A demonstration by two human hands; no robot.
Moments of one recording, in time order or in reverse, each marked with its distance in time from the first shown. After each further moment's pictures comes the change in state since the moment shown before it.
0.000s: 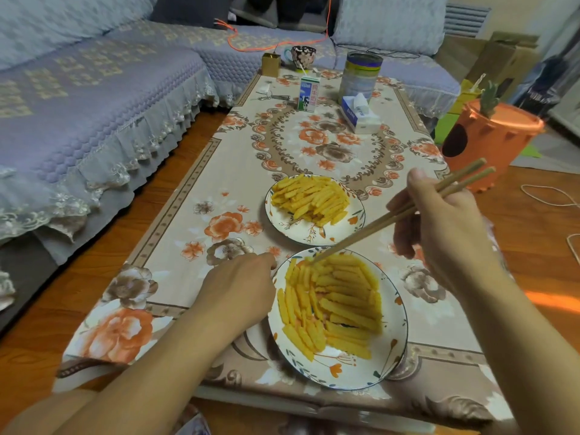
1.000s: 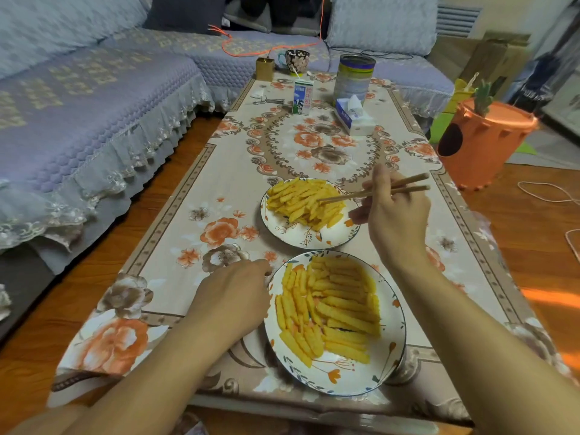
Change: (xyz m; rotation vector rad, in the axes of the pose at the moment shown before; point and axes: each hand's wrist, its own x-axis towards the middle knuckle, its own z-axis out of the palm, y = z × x) left_hand 0.002 -0.004 0.006 0.004 -0.002 0.001; right_hand 0.035 0.037 0.043 -0.005 0.249 -0.086
